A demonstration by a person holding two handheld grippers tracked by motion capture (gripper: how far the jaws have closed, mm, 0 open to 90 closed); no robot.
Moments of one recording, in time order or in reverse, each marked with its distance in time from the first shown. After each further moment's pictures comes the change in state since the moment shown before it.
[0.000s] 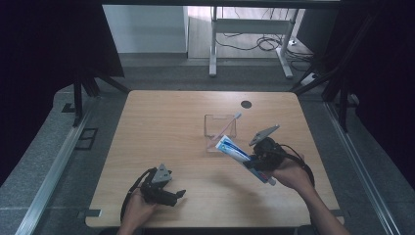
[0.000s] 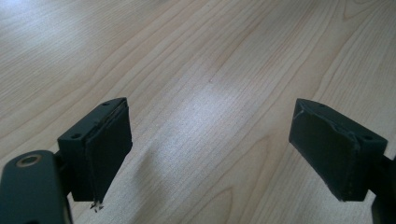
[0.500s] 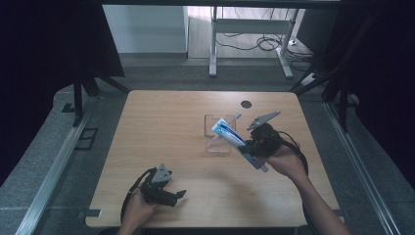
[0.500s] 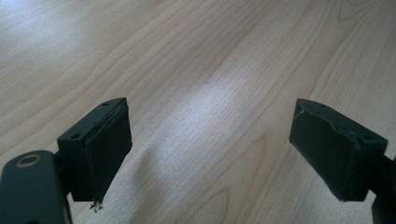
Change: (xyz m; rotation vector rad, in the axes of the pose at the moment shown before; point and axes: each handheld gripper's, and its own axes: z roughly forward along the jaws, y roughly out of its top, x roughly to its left) left arm 0.000 0.000 0.000 0.002 -0.007 -0.001; right arm -0.012 0.031 -0.009 -0.114 -0.023 0.029
